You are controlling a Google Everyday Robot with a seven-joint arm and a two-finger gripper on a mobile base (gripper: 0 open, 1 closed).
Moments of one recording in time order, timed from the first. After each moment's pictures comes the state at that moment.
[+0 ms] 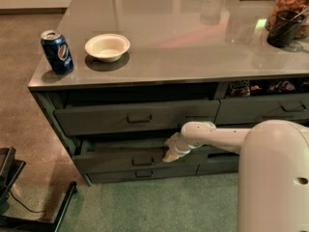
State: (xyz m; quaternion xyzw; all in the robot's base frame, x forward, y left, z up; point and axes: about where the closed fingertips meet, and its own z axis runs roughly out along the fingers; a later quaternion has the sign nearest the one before) arm 0.649 -0.072 0.405 -0.69 0.68 0.06 0.25
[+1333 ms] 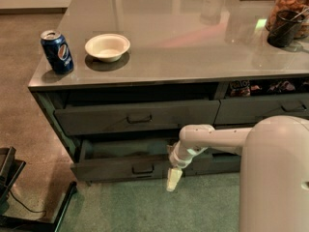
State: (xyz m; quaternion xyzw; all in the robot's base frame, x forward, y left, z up) arm 0.568 -0.073 0.401 -0.68 0.71 0.12 0.15
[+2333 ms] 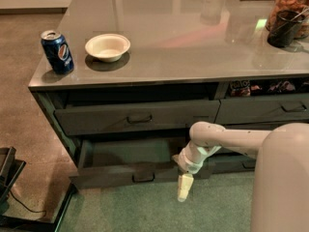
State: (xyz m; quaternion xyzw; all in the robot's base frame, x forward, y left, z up) arm 0.511 -0.103 0.414 -0.68 0.70 0.21 0.08
